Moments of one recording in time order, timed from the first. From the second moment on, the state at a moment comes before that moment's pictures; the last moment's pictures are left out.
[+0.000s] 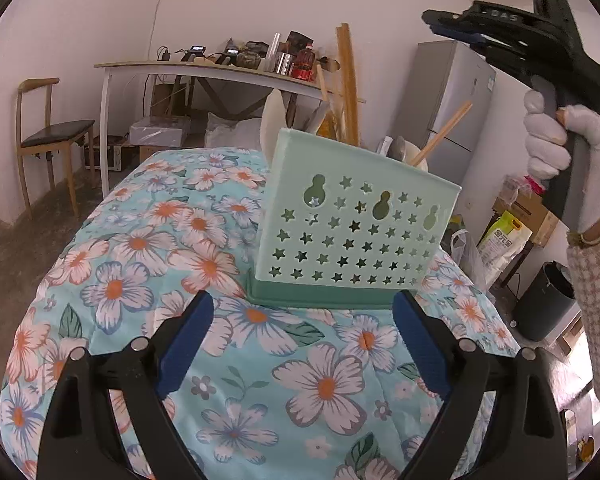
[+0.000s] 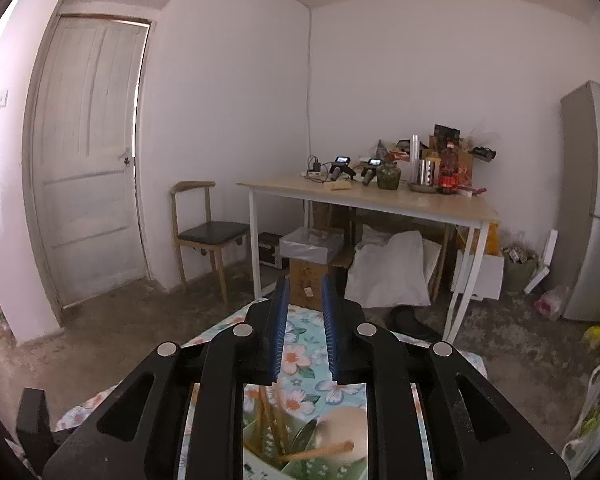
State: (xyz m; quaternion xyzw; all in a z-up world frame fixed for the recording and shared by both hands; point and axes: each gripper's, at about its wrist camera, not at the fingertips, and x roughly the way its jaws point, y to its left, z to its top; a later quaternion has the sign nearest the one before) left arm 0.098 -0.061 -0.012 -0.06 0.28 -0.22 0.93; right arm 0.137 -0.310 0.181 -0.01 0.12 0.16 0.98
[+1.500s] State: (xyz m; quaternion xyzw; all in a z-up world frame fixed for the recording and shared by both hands) left arm 0.061 -0.018 0.062 -0.08 0.26 -0.07 0.96; right arm 0.037 -0.304 0.104 0.11 0.31 0.09 0.94
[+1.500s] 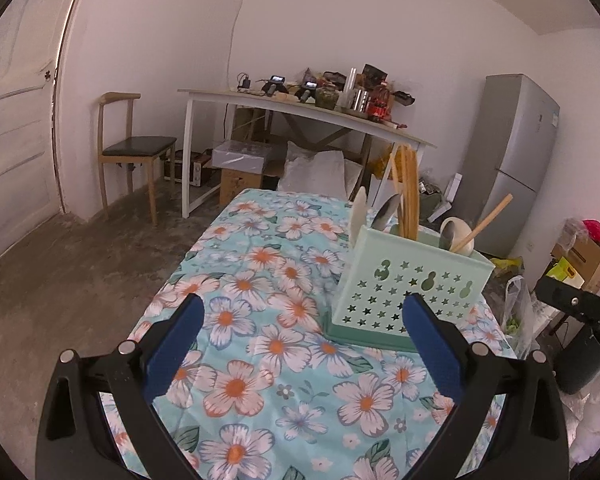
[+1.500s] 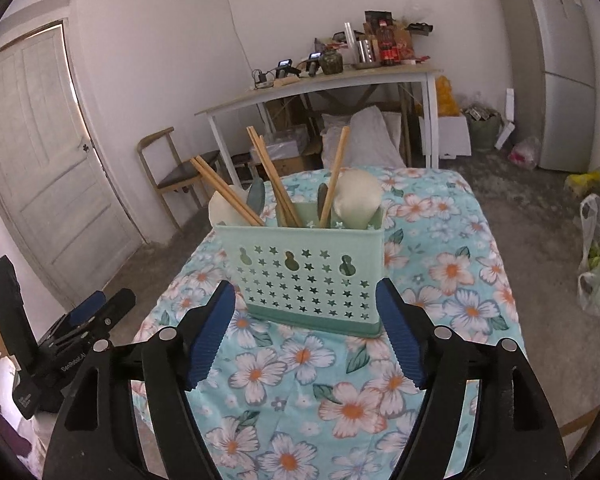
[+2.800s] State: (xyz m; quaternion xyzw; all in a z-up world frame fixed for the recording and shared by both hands) left arm 0.077 -0.041 0.052 -0.04 0.29 -0.04 0.96; right arm 0.030 -0.295 0.056 0.10 0.37 -0.02 0.92
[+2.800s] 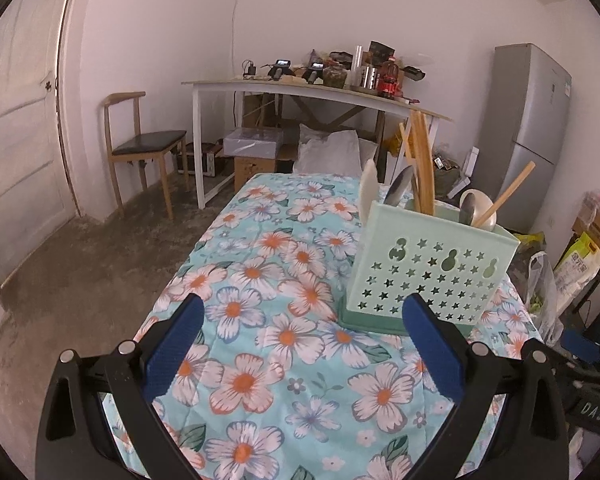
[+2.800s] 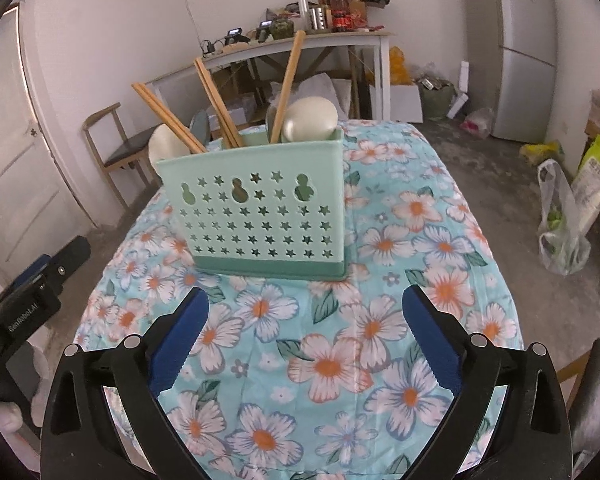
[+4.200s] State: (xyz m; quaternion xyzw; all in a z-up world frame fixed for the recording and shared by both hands) left arm 0.104 -0.088 0.039 0.02 0.35 -0.01 0.94; right arm 0.049 -0.319 0.050 0.09 0.35 -0.04 0.93
